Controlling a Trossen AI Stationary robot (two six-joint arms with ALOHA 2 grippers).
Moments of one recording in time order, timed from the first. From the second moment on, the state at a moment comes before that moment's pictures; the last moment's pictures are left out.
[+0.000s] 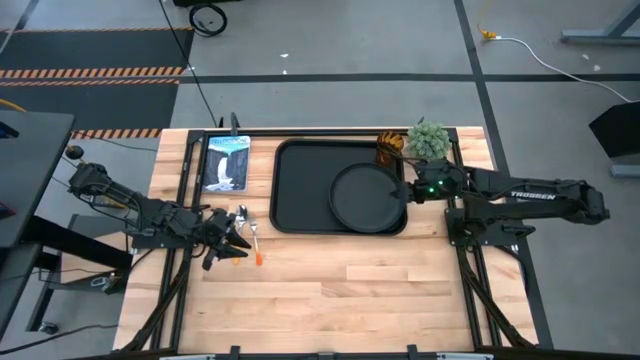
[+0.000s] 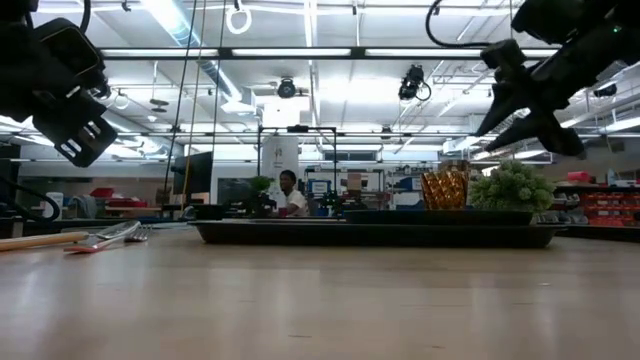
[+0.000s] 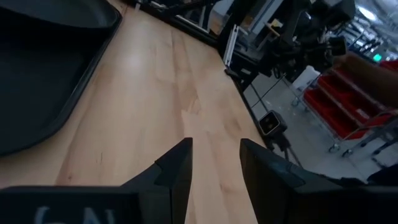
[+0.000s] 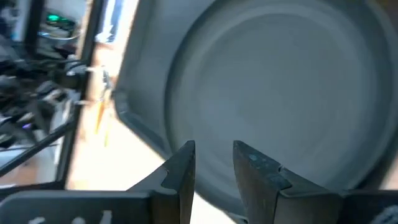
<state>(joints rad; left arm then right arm) -0.42 0.34 0.01 0.14 -0.10 -0.59 -0.25 0.68 0.46 -0.44 0.01 1.10</state>
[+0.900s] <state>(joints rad) -0.42 0.34 0.01 0.15 -0.12 -0.70 -0.01 0.68 0.46 -0.33 0.15 1.12</state>
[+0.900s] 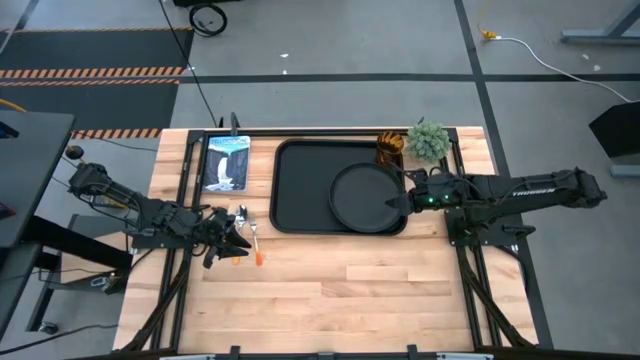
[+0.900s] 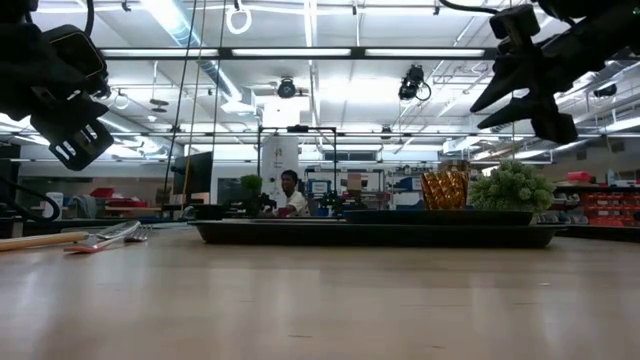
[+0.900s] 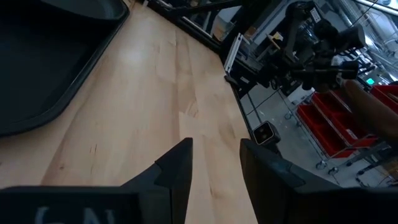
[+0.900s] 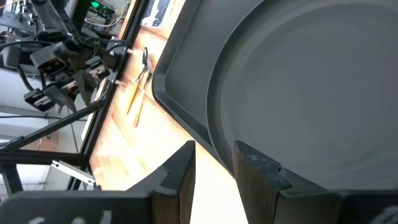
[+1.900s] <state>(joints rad) -0.48 0.34 0.01 0.32 0.07 -0.62 0.07 0.77 0.46 0.04 0.21 0.90</state>
